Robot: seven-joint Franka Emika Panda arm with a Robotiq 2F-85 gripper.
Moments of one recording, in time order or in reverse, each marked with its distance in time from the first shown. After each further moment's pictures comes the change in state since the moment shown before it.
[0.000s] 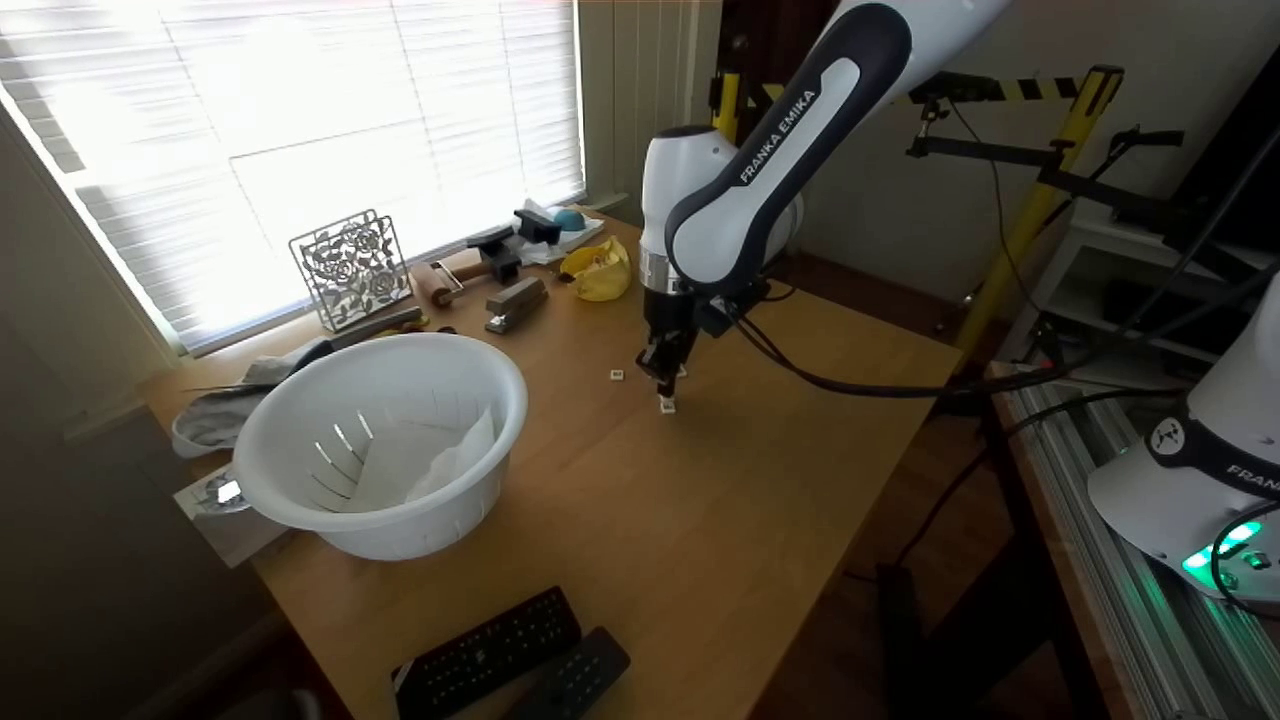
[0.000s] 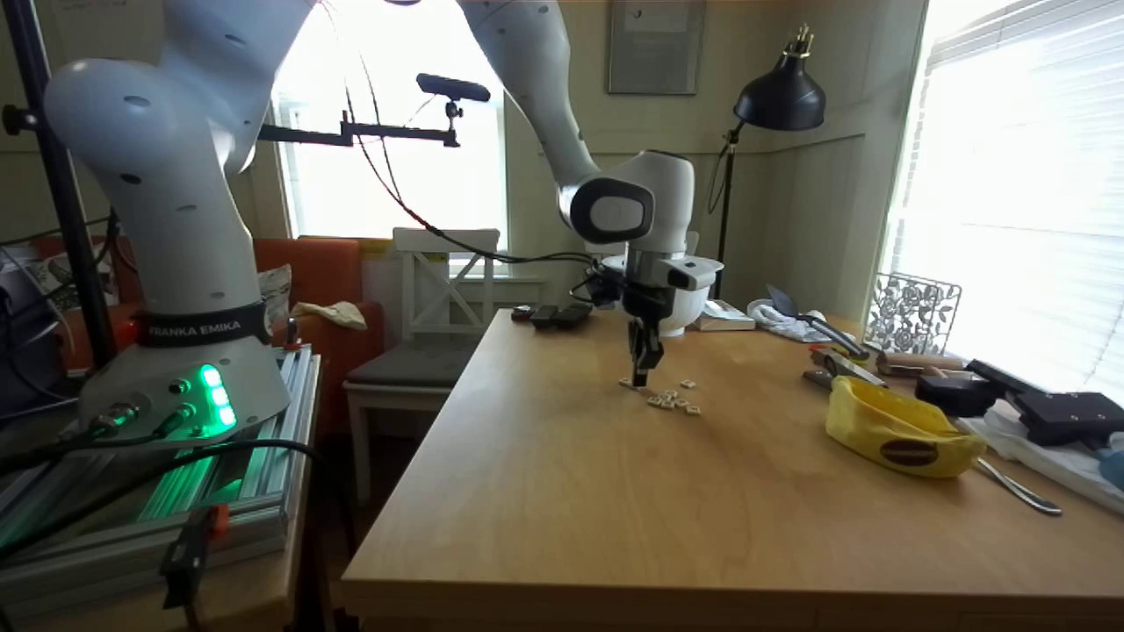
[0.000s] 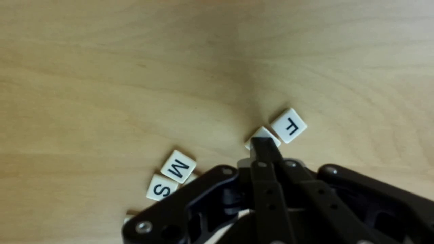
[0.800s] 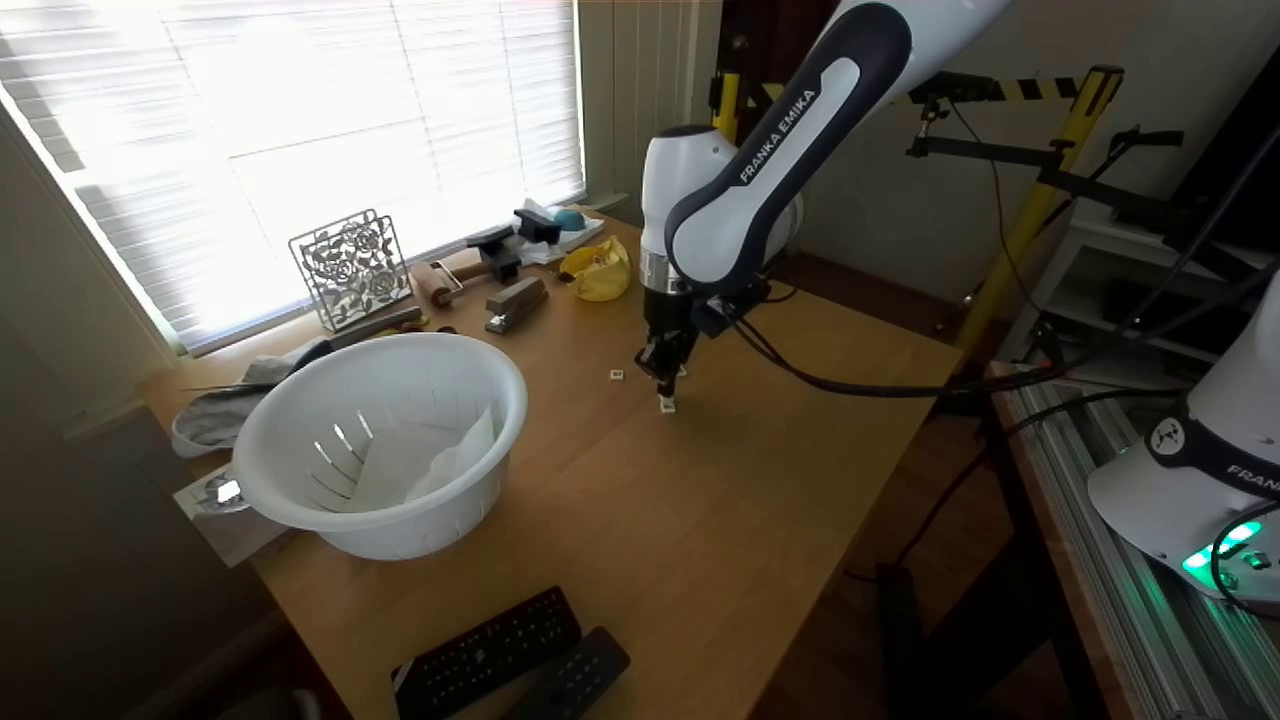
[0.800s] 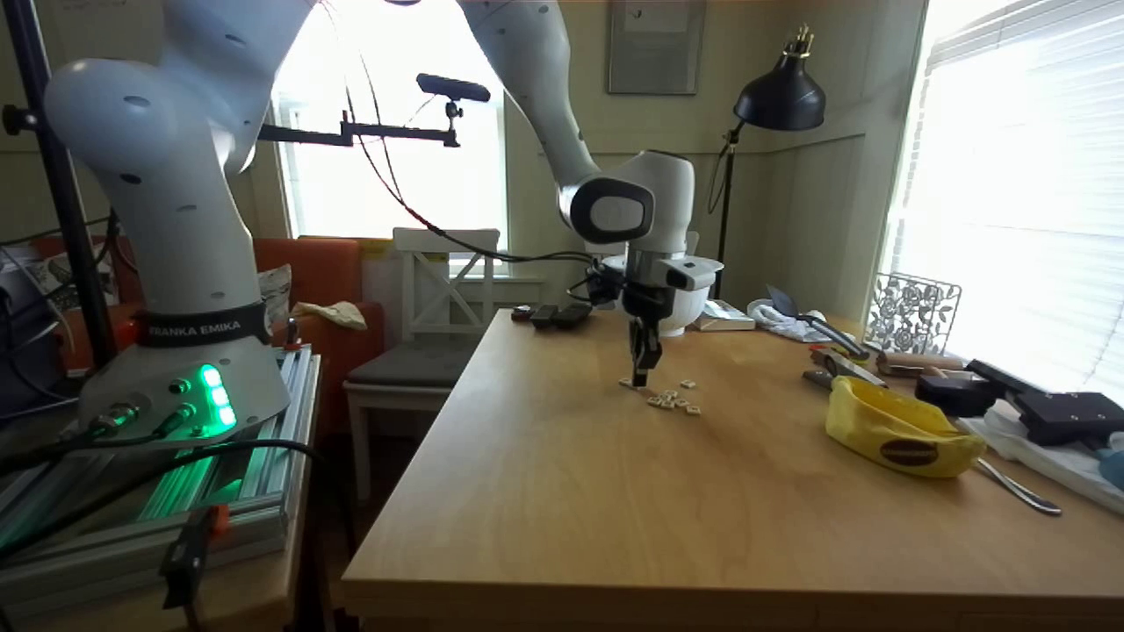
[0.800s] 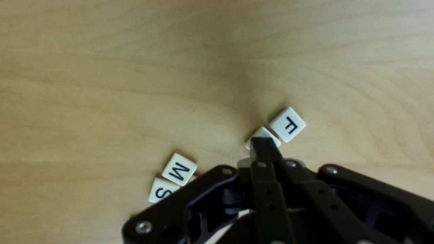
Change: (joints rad) arm 0.000 0.000 0.000 0.000 0.000 0.000 0.041
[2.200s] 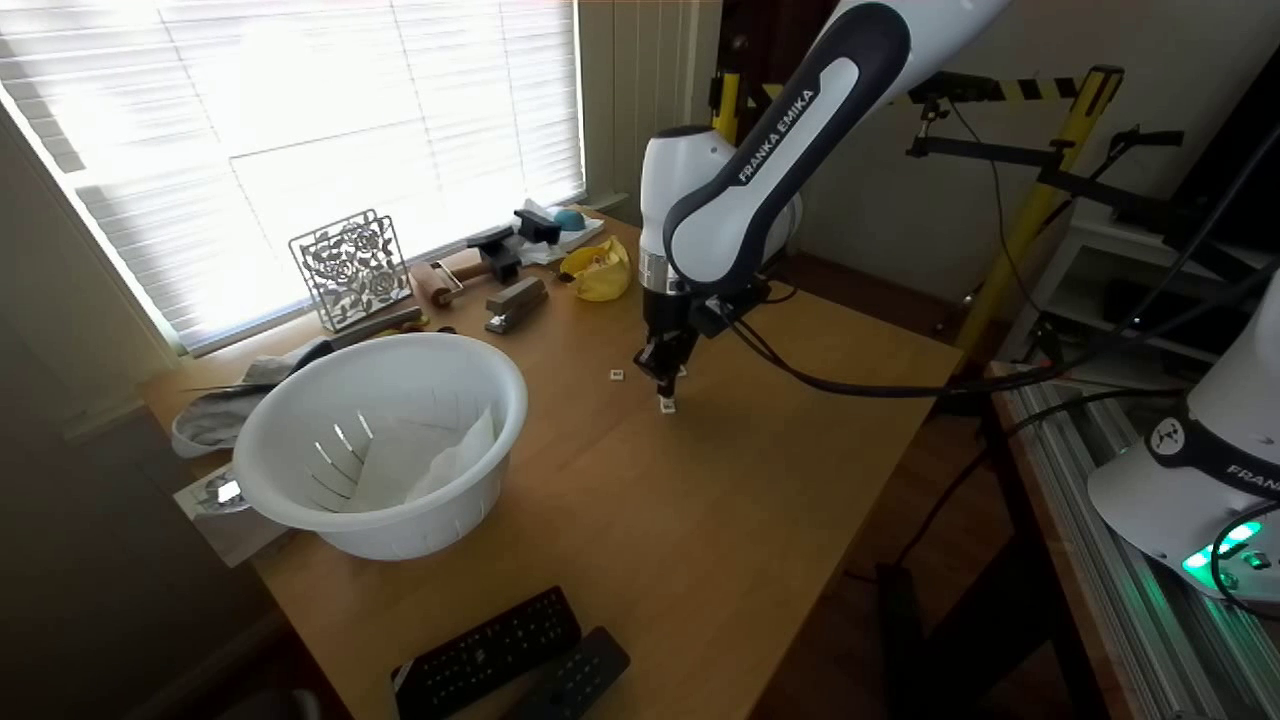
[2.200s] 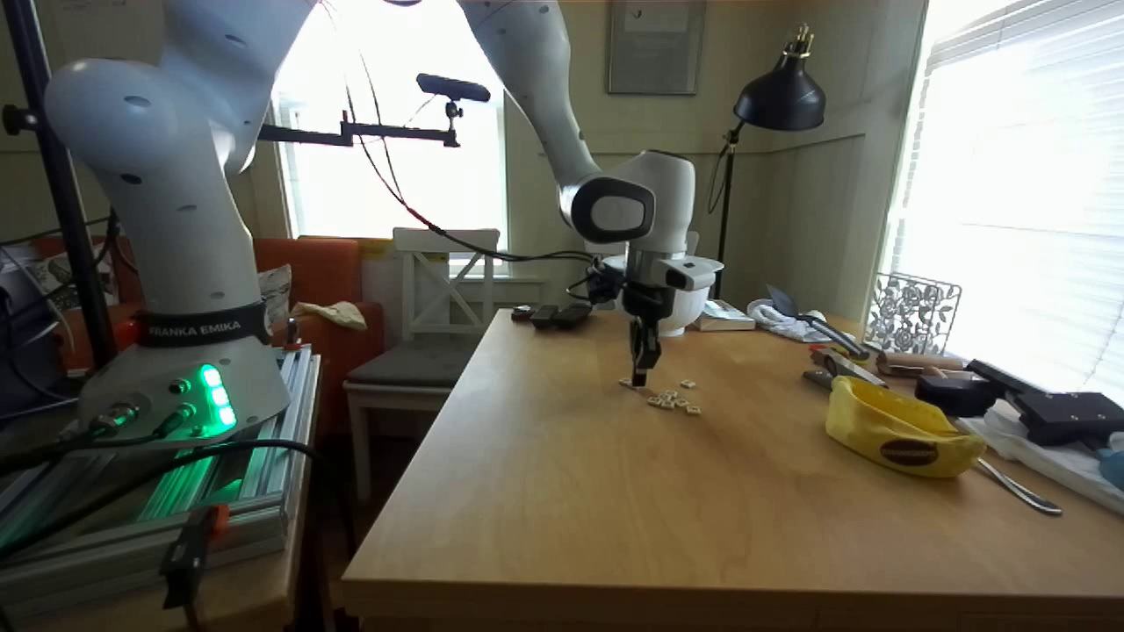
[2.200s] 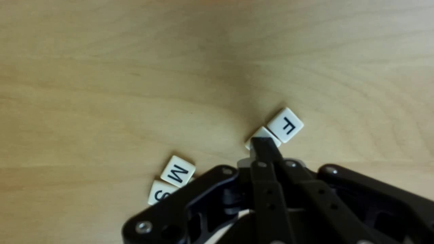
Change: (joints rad) arm 0.001 0.001 0.000 0.005 0.000 -0.009 0.019
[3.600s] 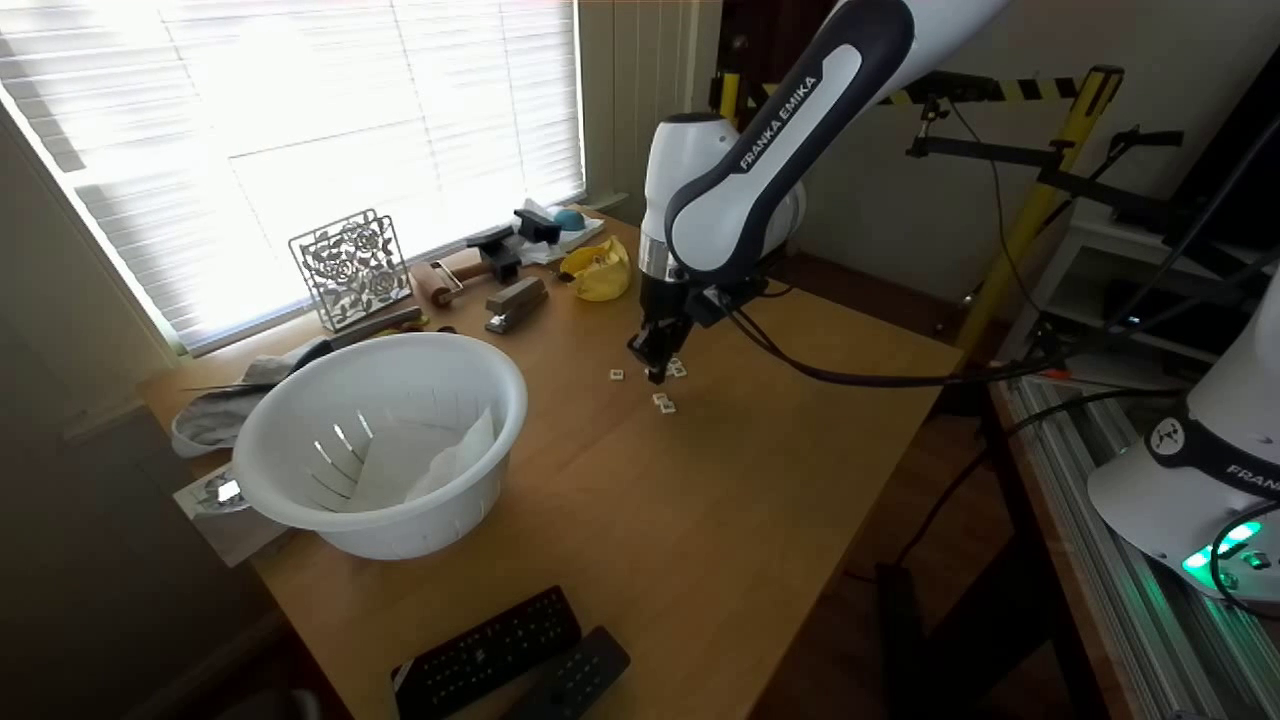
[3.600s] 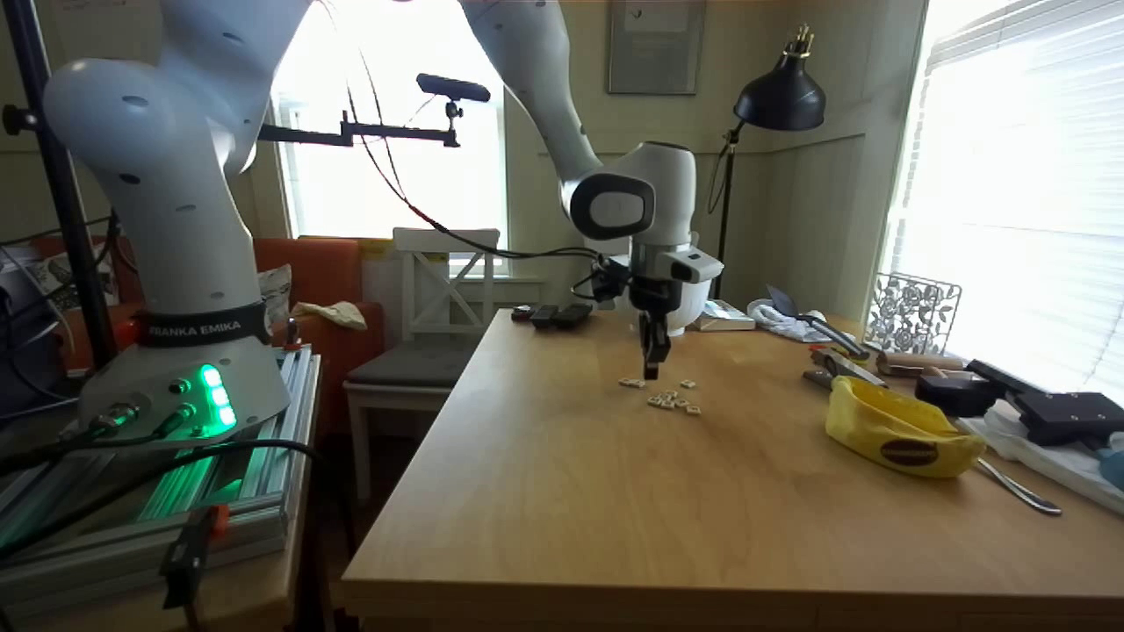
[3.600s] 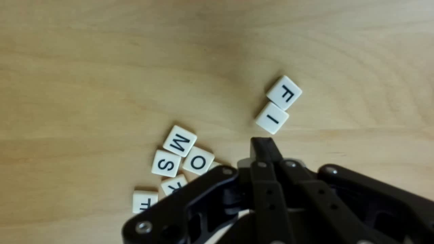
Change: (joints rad) arm -0.013 -0.019 0.003 -0.010 0.030 0.062 -0.023
